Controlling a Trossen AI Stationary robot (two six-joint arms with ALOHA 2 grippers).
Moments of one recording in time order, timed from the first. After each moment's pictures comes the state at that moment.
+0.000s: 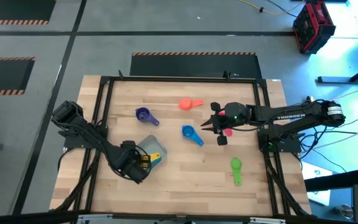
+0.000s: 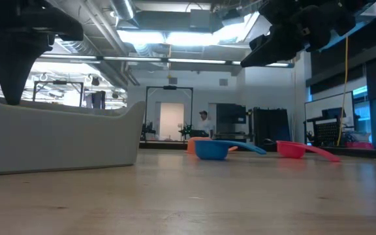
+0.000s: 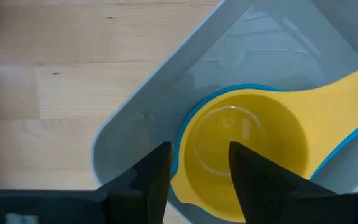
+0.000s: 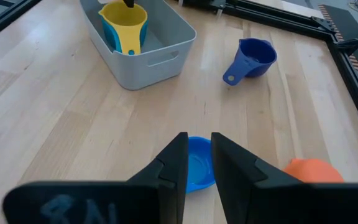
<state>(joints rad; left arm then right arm) -0.61 1.63 1.12 -1.13 -0.21 -2.22 -0.06 1.17 0.68 -0.04 -0.10 -0.27</state>
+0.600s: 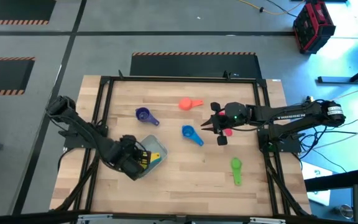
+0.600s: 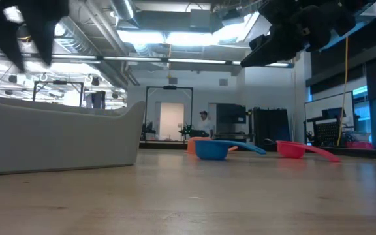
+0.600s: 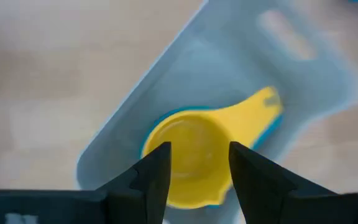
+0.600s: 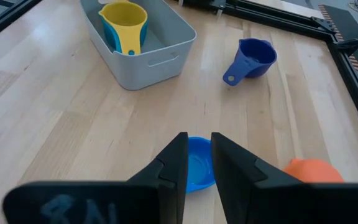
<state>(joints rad) -0.60 1.50 1.17 -1.14 -0.37 -2.09 -0.06 1.17 0.68 -0.04 -0.10 -0.27</state>
